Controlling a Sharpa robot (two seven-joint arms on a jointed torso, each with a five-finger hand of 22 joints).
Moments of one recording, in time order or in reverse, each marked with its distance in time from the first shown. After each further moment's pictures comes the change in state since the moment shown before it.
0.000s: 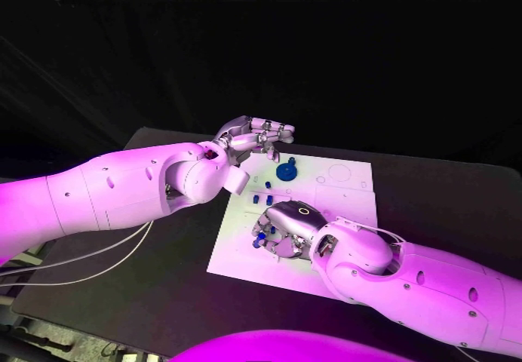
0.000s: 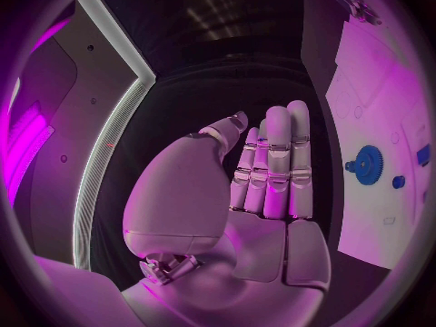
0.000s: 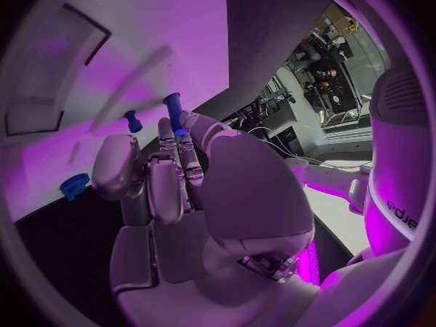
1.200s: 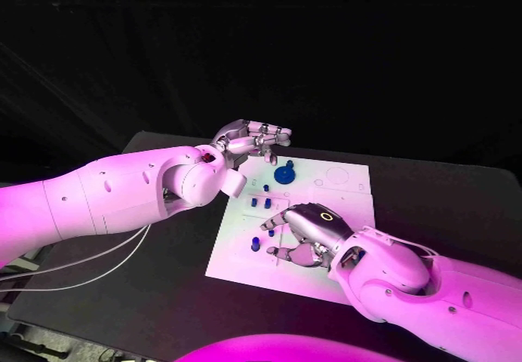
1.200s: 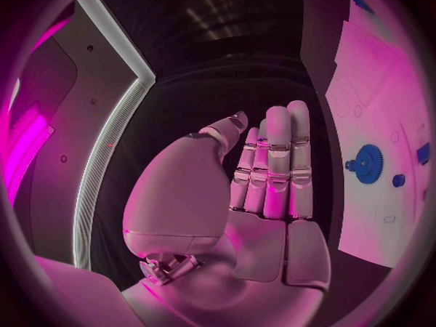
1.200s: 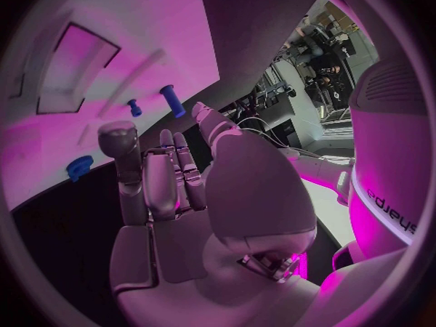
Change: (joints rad) left arm 0.000 -0.004 0.000 -0.002 0.000 0.000 -0.002; left_hand 0.000 0.000 0.000 0.000 0.000 0.000 0.000 0.000 -0.001 0.000 0.000 0.000 0.000 0.000 0.000 0.000 -0.001 0.000 0.000 0.000 0.000 -0.002; right arm 0.010 -0.172 0.011 0.183 -0.019 -0.100 -0.007; right_hand -0.070 -0.052 -0.202 0.061 0.011 -0.156 0.024 -0.037 -0.034 -0.237 0.004 -0.048 -0.029 -0.002 0.034 -0.093 -0.123 0.016 -0.090 0.043 -0.288 -0.102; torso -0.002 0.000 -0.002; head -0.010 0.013
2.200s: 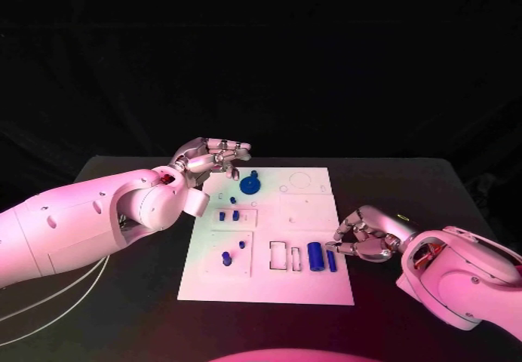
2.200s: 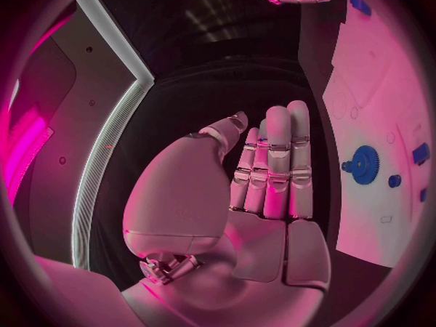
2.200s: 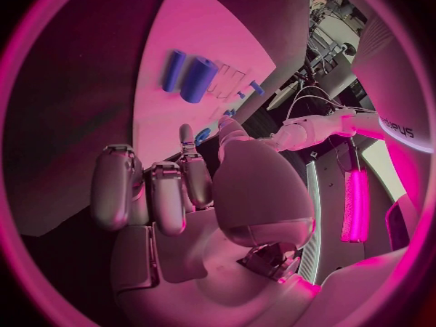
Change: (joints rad) left arm 0.000 -0.017 -0.019 0.005 0.000 0.000 -0.003; left_hand 0.000 0.000 0.000 0.000 0.000 -0.003 -0.003 0.000 0.000 0.000 0.000 0.000 0.000 0.000 0.000 0.000 0.000 0.000 0.000 0.000 0.000 0.000; right arm 0.038 -0.438 -0.012 0.161 0.279 0.012 -0.234; right_hand -0.147 0.064 -0.295 0.206 0.106 0.088 -0.064 0.165 0.137 0.506 -0.102 1.207 1.234 0.002 -0.067 0.259 0.153 -0.055 0.160 -0.070 0.454 0.102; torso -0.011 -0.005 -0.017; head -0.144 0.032
